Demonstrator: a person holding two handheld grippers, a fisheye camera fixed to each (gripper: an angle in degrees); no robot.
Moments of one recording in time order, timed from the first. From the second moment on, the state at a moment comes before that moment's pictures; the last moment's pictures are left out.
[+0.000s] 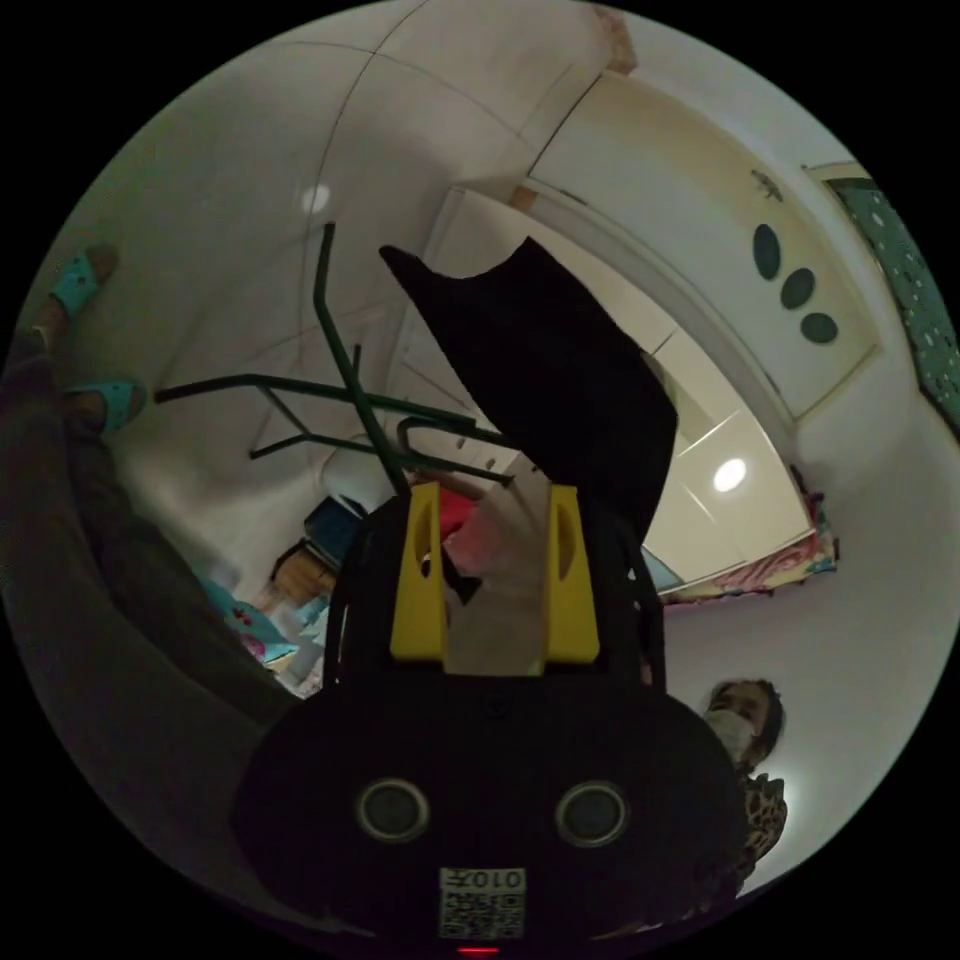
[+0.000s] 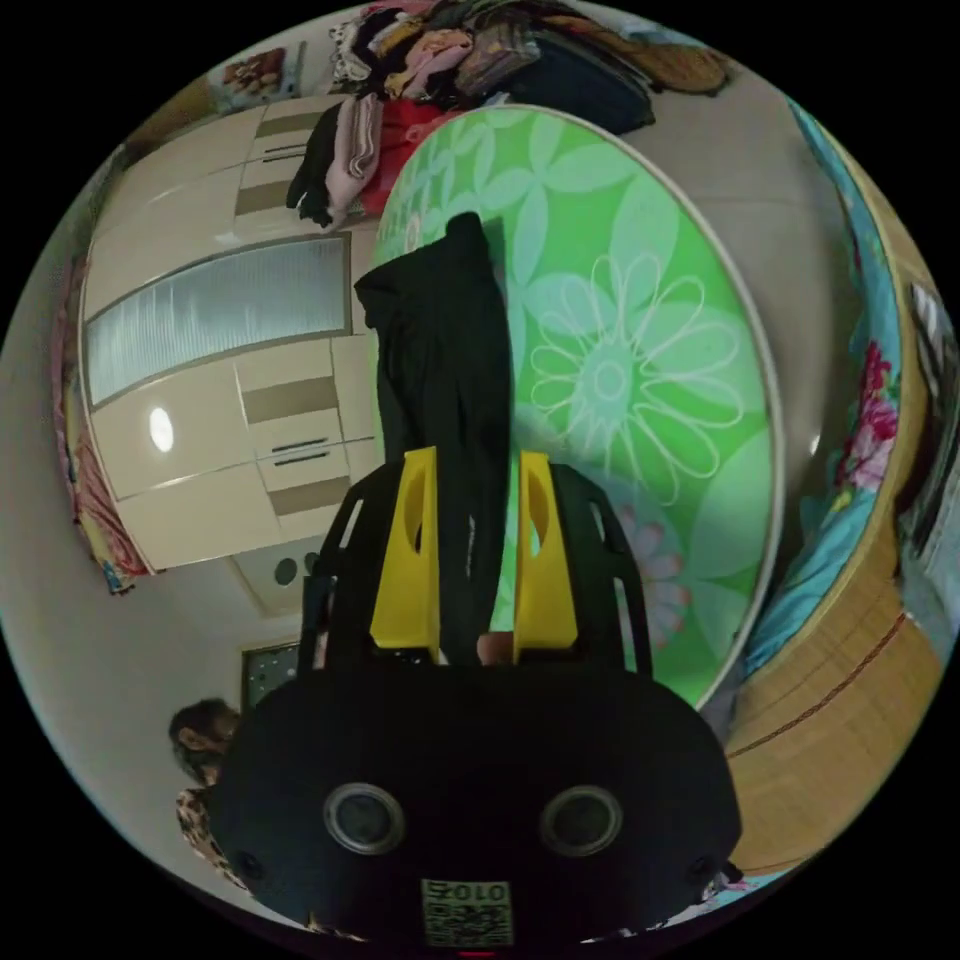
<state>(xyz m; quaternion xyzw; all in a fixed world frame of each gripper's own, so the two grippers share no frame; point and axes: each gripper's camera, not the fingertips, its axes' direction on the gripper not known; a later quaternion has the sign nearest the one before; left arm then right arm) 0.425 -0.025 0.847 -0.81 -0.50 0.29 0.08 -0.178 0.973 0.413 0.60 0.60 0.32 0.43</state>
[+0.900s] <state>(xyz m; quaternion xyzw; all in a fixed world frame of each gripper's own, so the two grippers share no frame) 0.478 -0.005 0.934 -0.87 -0.39 0.18 0.22 -0.215 0.982 0.439 0.63 0.54 0.26 0.50</state>
